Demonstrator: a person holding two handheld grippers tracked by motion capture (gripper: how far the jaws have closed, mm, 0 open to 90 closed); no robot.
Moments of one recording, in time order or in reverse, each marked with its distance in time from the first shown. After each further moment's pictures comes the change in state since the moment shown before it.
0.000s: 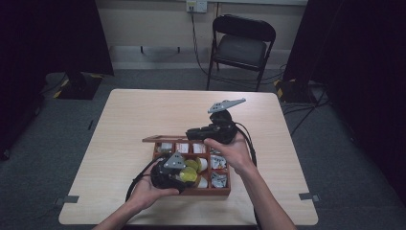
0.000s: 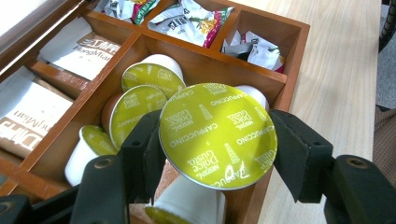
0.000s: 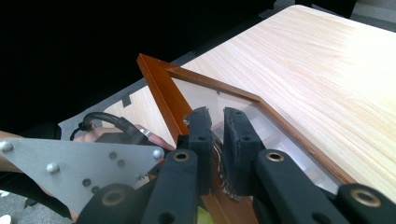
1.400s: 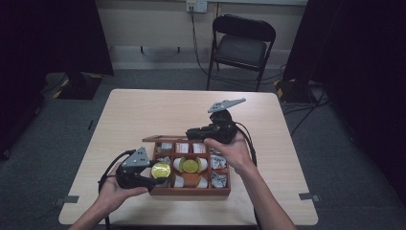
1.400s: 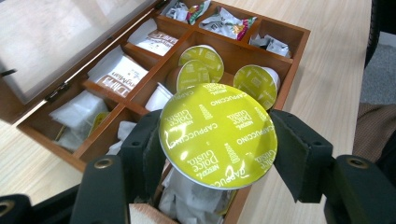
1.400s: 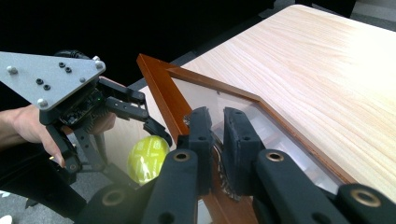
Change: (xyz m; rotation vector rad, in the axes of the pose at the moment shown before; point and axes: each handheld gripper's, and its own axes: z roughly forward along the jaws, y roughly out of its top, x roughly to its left) left arm 0.019 -0.037 -0.078 -0.100 0.064 -0.045; right arm -0.001 0.001 0.000 0.000 0.001 0.003
